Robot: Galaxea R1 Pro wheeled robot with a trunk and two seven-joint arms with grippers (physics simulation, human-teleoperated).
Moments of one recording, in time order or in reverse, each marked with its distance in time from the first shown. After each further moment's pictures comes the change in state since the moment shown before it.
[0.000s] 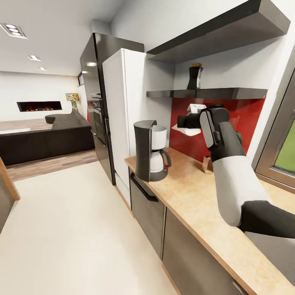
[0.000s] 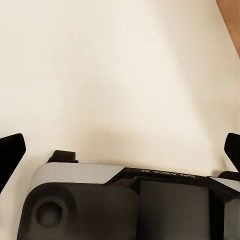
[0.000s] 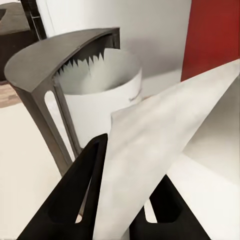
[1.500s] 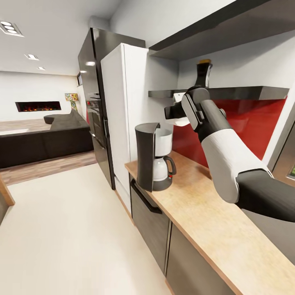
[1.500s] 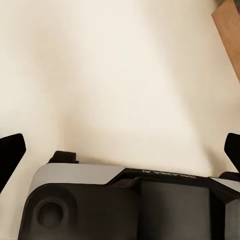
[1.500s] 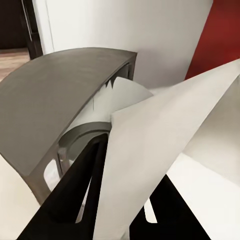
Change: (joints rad) left arm 0.000 0.002 0.000 -0.002 0.000 0.000 0.000; right arm -0.223 0.071 0.129 0.296 -0.002 -0.006 -0.079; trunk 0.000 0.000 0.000
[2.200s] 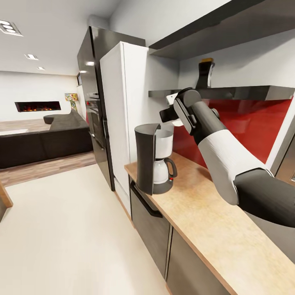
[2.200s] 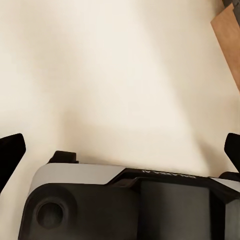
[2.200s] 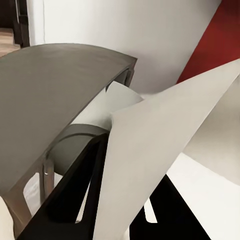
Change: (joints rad) left arm 0.000 0.000 0.000 0.000 0.000 0.000 0.000; right arm 0.001 -0.003 0.177 -0.001 -0.007 0.001 0.007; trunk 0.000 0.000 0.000
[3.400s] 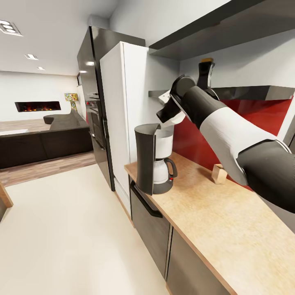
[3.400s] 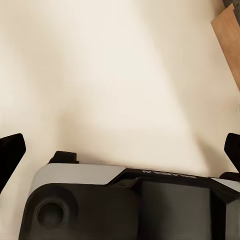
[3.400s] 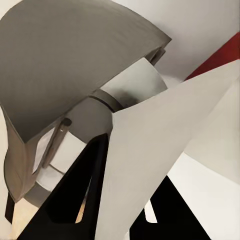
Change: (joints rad) left arm 0.000 0.001 0.000 0.000 0.000 -0.001 0.000; right arm -0.189 -0.004 0.230 0.255 0.202 0.004 0.461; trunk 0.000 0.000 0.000
